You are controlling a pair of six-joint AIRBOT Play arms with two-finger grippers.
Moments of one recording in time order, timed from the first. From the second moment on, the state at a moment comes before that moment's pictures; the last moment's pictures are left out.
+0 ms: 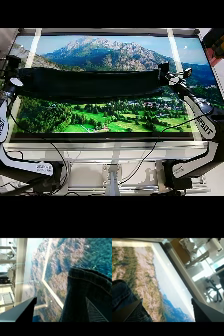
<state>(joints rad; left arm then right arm) 0.32 -1.63 1.19 1.00 0.31 -1.82 0.00 -1.70 1.18 -0.78 0.01 2.08</state>
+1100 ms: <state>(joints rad) 0.68 -1.00 0.85 1.53 -0.48 -2.03 0.00 -1.55 1.18 -0.79 0.20 1.85</state>
